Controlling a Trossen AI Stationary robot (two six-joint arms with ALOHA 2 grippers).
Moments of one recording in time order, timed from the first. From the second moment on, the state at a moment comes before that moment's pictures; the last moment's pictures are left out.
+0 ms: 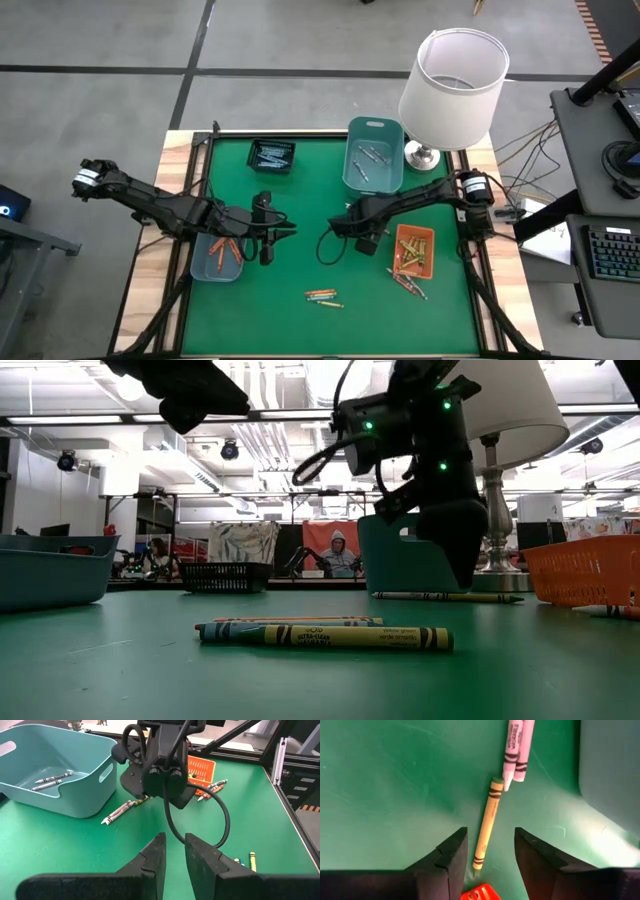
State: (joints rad) left arm -0.29 1.13 0.75 -0.08 -0.34 -0.27; right arm 0.06 1.98 1.38 -1.17 0.18 0.53
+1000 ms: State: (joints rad) left arm -0.29 1.13 0.75 -0.08 -0.34 -0.27; right arm 0.06 1.98 1.27 -1.03 0.14 0.54
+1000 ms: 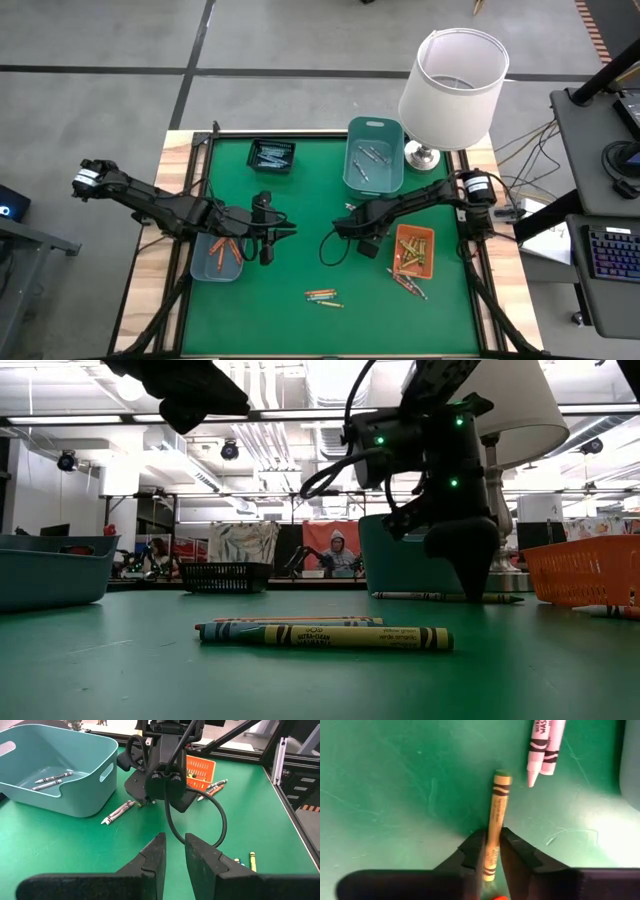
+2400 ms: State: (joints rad) left arm -0.29 1.13 0.75 -0.05 -0.34 -0.30; right arm 0.36 1.65 1.31 -1.27 -0.01 0.58
